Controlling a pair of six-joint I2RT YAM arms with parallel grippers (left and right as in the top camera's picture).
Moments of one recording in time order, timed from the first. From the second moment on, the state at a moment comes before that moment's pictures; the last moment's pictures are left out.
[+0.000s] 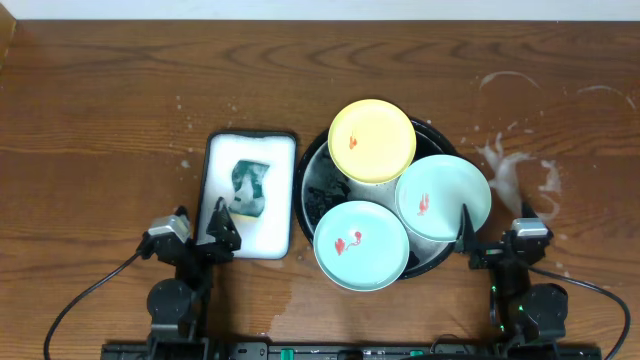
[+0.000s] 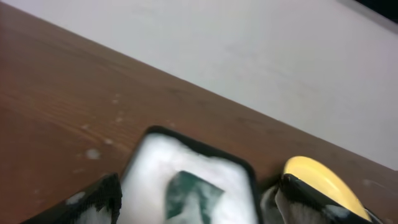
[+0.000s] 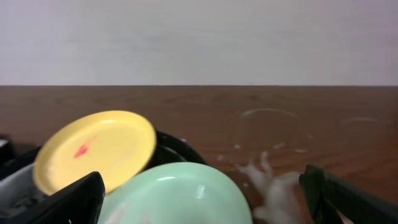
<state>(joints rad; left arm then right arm) -0.04 0.02 0.02 -0.08 -0.02 -0.43 0.10 0.01 0.01 -0.05 -0.02 0.03</state>
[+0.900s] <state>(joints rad) -0.04 1.09 1.23 -1.05 0.06 -0.38 0.10 0.94 1.16 -0.89 -0.28 0.07</state>
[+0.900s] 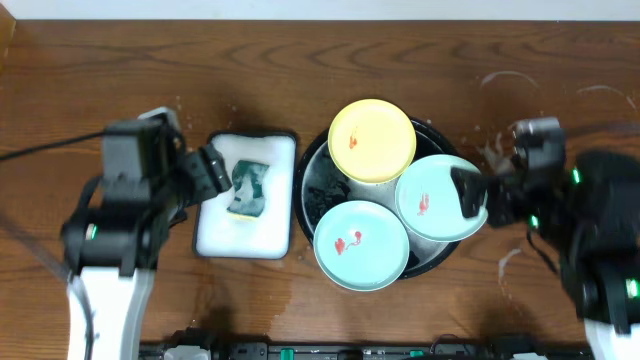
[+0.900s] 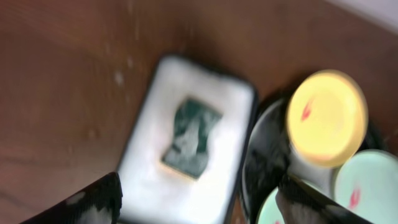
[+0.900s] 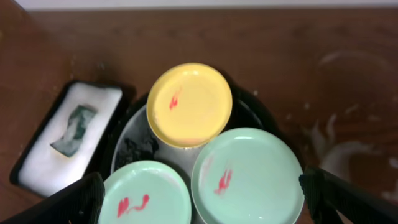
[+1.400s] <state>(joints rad) -0.15 1.55 1.20 -1.06 0.06 -0.33 0.10 1.19 1.19 -0.94 -0.48 0.07</state>
